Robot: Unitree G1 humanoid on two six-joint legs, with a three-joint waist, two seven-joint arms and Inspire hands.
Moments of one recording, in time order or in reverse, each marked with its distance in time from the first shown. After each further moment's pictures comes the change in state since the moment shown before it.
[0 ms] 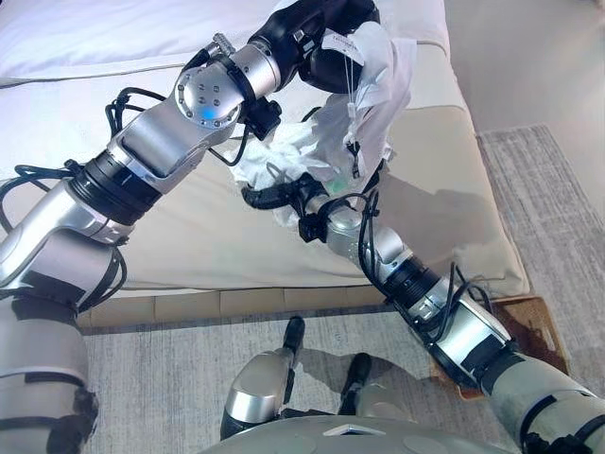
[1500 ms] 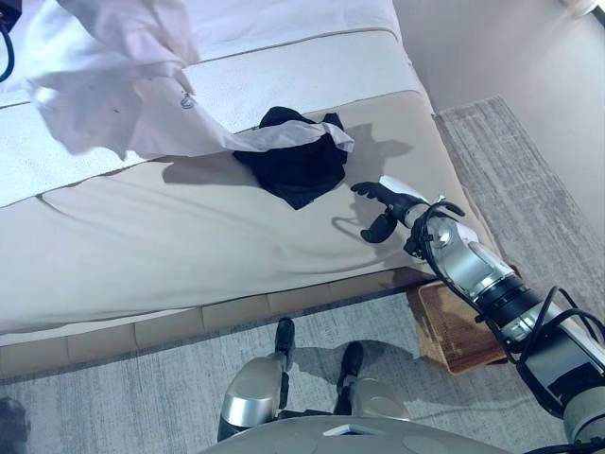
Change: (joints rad) left arm -0.247 0.454 -0.076 0.480 0.274 0.058 0.182; right arm 0.218 -0.494 -0.037 -0.061 -0.792 0.065 0.440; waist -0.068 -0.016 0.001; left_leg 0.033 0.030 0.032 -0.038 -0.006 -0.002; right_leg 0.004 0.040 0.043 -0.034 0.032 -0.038
